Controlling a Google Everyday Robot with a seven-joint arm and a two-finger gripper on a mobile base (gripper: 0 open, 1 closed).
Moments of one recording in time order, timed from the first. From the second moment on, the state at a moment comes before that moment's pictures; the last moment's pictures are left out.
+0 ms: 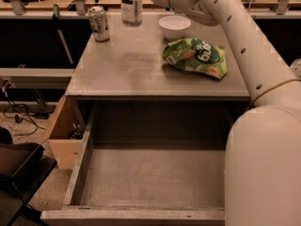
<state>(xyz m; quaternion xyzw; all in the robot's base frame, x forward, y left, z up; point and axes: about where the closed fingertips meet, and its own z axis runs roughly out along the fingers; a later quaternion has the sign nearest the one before) 0.808 0.050 1.069 -0.33 0.59 0.38 0.63</state>
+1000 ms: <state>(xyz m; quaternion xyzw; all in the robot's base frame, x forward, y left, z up) 0.863 0.053 1.051 -0.28 0.61 0.36 0.65</state>
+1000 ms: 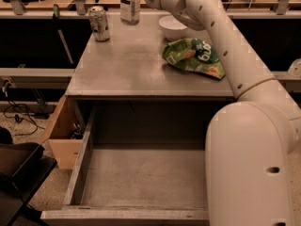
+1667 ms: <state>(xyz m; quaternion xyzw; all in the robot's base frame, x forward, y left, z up) 0.905 0.053 1.032 -0.25 0.64 0.31 0.65</state>
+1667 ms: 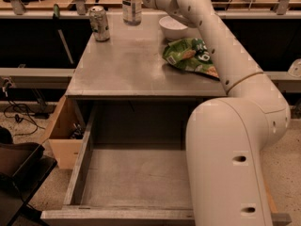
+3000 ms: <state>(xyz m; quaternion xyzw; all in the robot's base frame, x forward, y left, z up) 0.934 0.070 0.977 -0.26 0.65 0.29 0.65</state>
